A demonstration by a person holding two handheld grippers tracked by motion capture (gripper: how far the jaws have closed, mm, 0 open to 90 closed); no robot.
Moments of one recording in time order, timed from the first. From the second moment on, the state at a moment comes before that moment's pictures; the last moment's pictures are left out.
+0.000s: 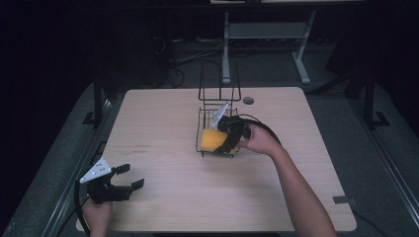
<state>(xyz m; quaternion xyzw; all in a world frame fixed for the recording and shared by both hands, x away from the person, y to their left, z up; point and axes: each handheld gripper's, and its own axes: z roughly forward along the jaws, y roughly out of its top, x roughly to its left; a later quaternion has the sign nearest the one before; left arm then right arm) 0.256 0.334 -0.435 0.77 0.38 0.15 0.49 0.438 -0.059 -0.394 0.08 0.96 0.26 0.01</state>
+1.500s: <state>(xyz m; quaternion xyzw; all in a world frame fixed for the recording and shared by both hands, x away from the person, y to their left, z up) 0.257 0.333 -0.436 0.77 0.38 0.15 0.49 0.482 -0.042 -0.412 0.10 0.97 0.23 0.00</state>
